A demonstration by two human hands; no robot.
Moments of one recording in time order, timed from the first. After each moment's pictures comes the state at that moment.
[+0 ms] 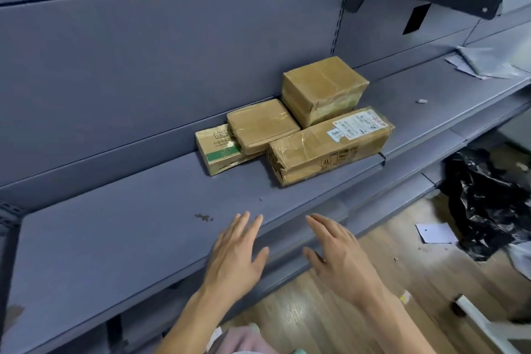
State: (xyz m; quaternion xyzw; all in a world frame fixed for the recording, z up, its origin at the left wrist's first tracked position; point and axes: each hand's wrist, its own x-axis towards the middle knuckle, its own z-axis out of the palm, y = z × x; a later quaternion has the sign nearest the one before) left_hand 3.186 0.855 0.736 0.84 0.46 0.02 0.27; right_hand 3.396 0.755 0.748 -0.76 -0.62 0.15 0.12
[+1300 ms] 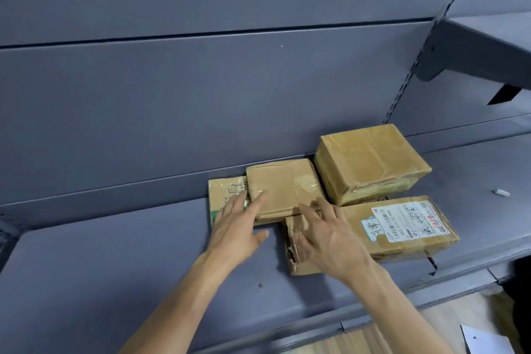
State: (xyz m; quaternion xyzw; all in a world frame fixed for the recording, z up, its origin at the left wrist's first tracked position) left_hand 3.273 1.044 0.758 0.79 0.57 0.07 0.22; right_hand 3.475 0.984 0.787 -0.69 -0.72 0.10 0.00
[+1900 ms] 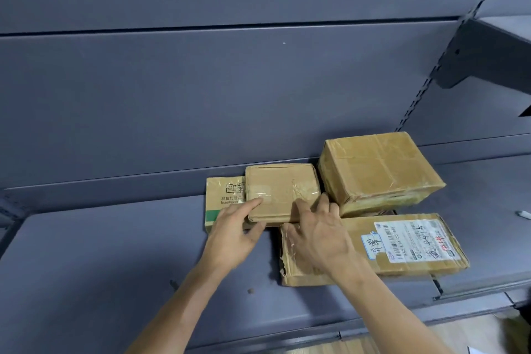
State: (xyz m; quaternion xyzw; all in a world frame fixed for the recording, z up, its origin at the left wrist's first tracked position) left_hand 3.284 1.041 0.739 0.70 0.60 0.25 0.28; right_hand 3.476 1.025 0.775 -0.71 -0.69 0.09 -0.04
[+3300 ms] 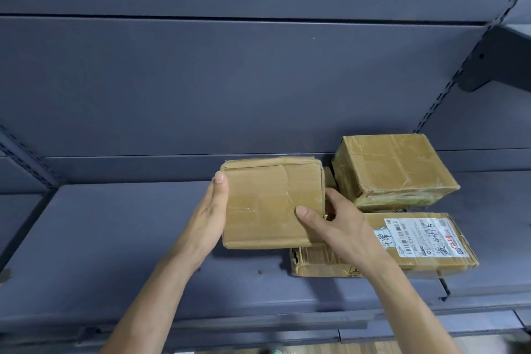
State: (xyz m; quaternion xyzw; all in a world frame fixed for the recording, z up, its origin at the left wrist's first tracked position) left_hand 3.240 0.986 0.821 0.47 0.65 0.33 0.49; right_hand 3.491 0.987 0.821 -0.65 -0.60 0.38 0.27
